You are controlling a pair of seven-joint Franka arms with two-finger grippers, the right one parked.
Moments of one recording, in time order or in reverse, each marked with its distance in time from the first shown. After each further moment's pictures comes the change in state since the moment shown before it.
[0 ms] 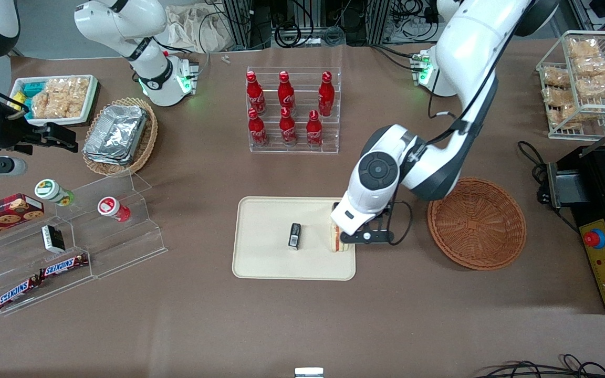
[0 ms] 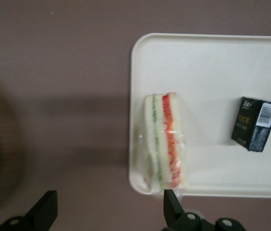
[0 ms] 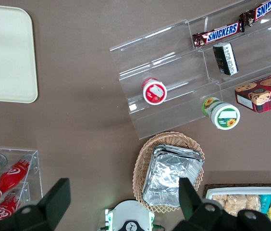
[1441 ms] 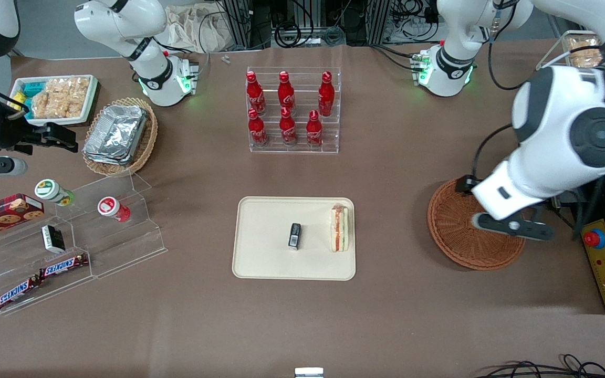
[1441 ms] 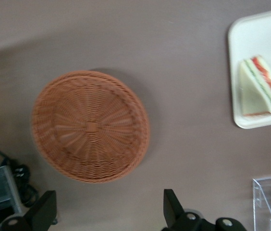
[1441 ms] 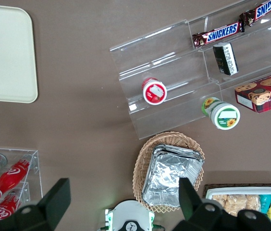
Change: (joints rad) arm 0.003 -0.249 0.443 0.081 -0.162 -0.369 0.655
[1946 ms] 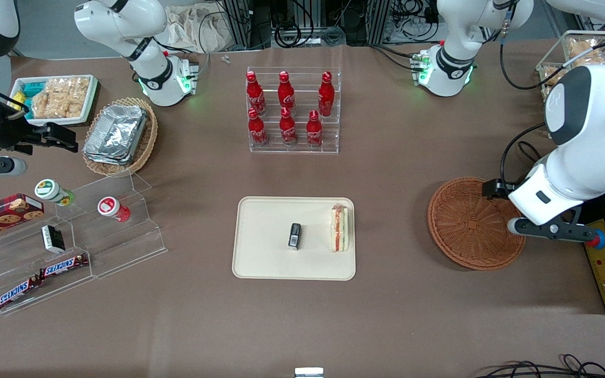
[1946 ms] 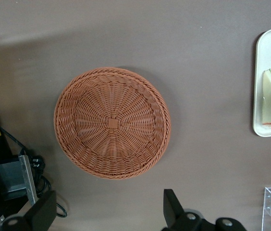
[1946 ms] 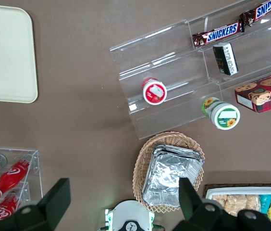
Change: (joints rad) arm -0.003 -0.001 0.055 0.006 -0.003 -0.009 0.005
